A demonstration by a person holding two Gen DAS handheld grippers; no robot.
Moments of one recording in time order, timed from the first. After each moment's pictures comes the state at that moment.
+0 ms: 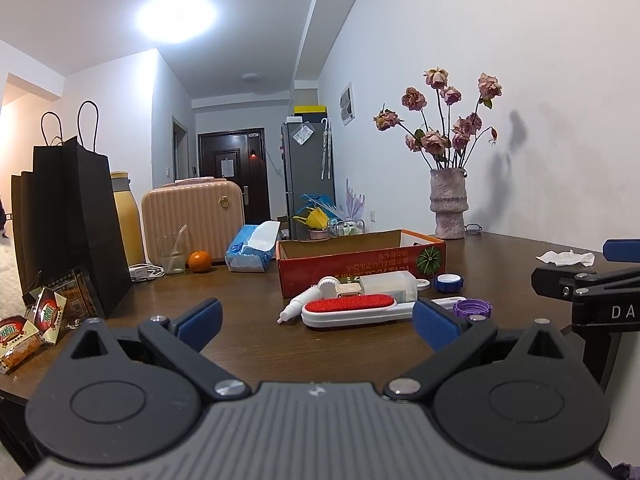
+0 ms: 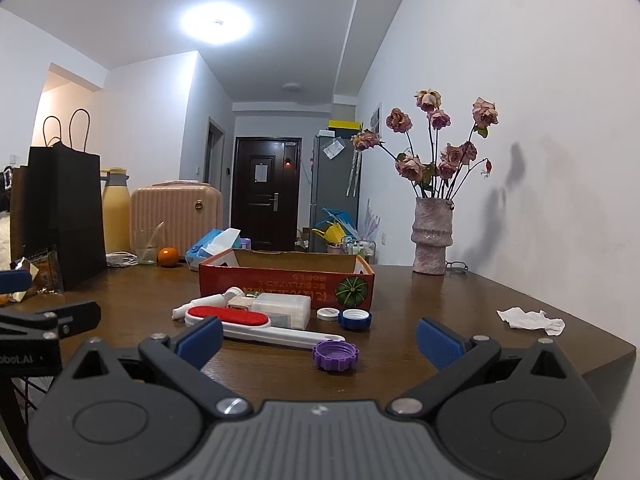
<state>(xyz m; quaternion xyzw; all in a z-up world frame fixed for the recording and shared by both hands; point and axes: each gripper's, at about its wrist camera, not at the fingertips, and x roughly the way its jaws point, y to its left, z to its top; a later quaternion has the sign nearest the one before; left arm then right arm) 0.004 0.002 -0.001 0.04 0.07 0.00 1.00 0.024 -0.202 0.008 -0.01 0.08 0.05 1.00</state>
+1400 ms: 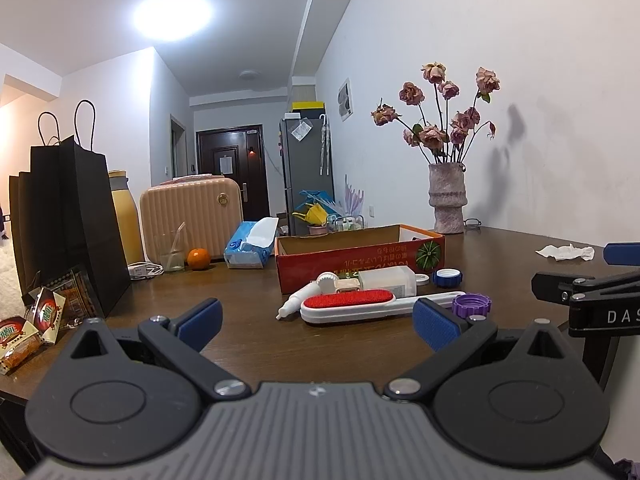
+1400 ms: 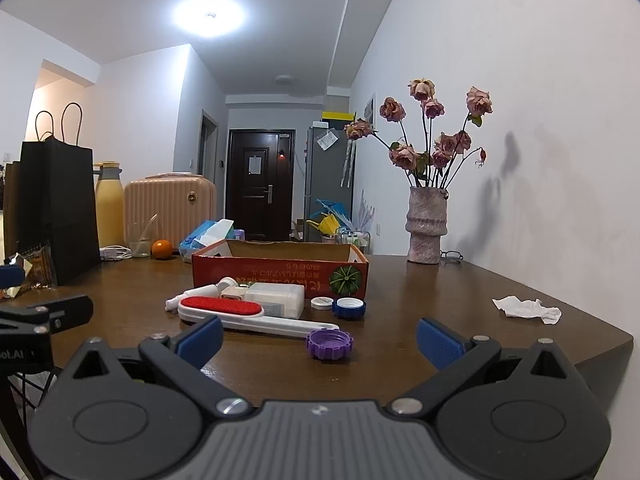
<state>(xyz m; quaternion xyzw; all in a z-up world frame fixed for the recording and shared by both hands) 0.006 0.000 -0.002 0.05 0.07 0.00 1.00 0.028 -0.205 0.000 -0.01 0.09 0.05 0.99</state>
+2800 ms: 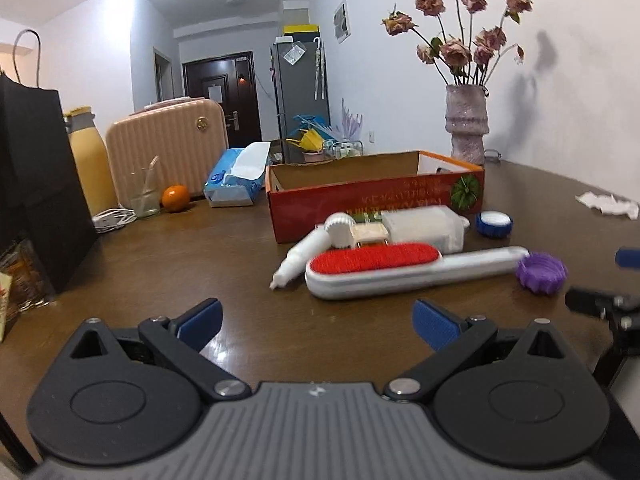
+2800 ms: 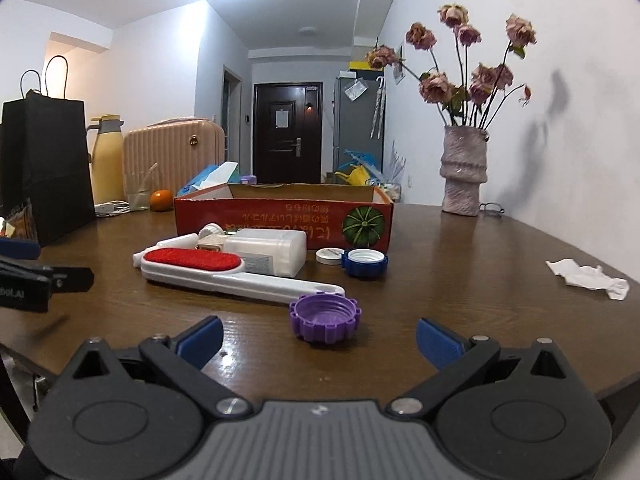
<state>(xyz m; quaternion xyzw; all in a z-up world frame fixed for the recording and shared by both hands) 0.157 0.023 -0.020 0.05 0.20 -0.01 0.98 0.160 -0.224 -0.047 -0.01 0.17 0.10 0.98</state>
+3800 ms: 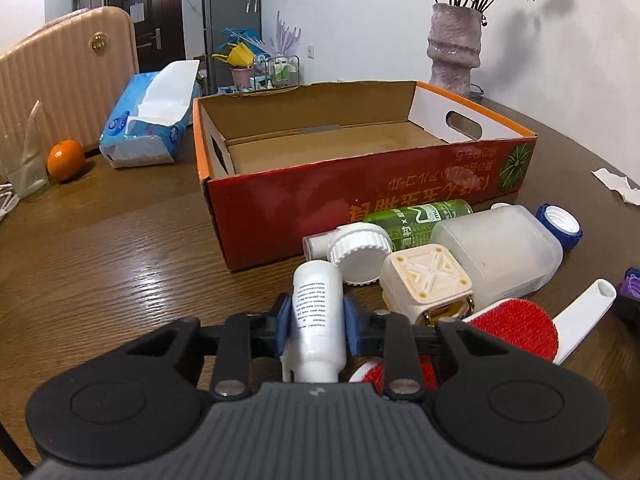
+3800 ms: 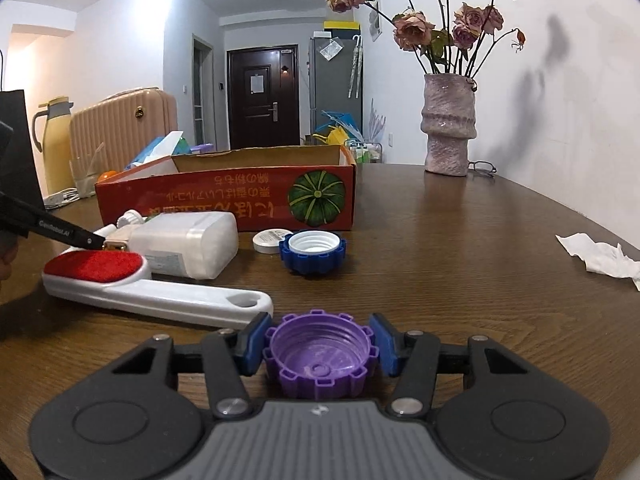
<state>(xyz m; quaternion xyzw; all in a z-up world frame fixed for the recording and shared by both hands) 0.364 0.052 -0.038 0.05 0.34 -0.12 0.93 0.257 -0.251 -0.063 0.01 0.23 0.07 0.97</state>
